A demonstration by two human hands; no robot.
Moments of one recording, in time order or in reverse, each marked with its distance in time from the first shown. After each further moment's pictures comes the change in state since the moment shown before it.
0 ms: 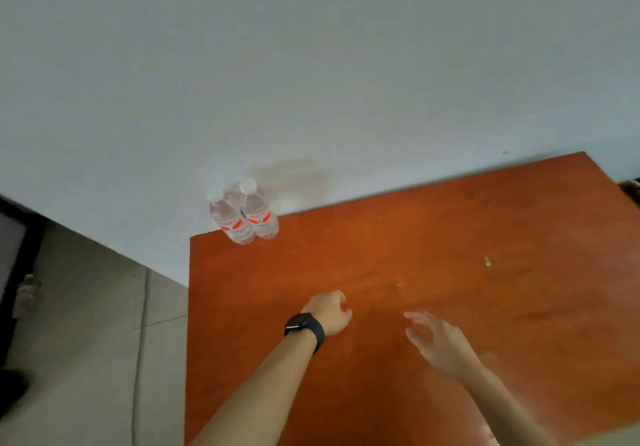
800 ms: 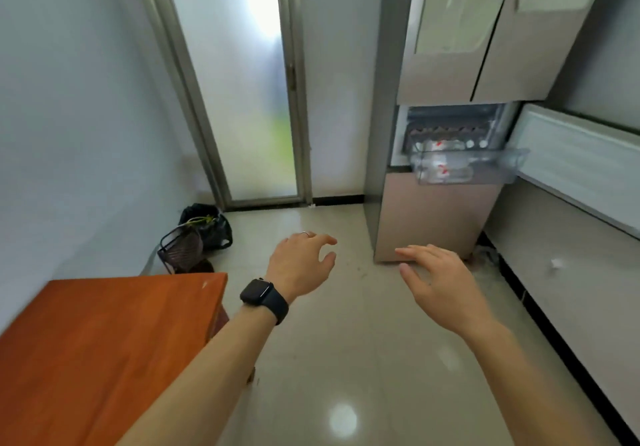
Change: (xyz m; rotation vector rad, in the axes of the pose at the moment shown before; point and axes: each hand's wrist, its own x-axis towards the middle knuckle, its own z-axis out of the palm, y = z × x) left_hand -0.322 0.616 0.443 0.718 0.022 1.519; right_hand -0.636 0.413 -0.096 0.150 1.404 0.784
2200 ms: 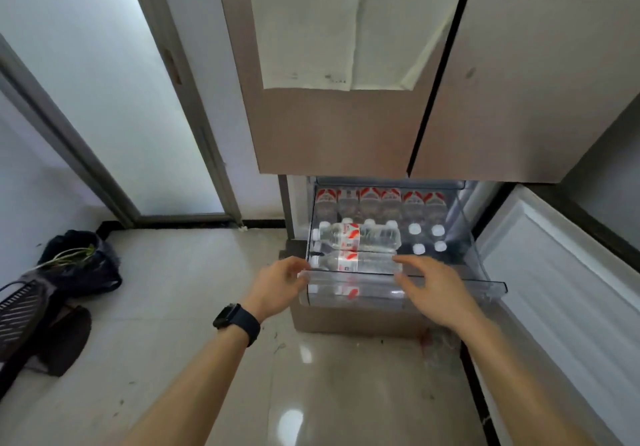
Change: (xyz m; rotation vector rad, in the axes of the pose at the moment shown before) left_hand 0.705 0.180 0.241 -0.406 -0.224 -0.272; right_hand 0.626 0.529 -0.060 0.097 -0.378 0.133
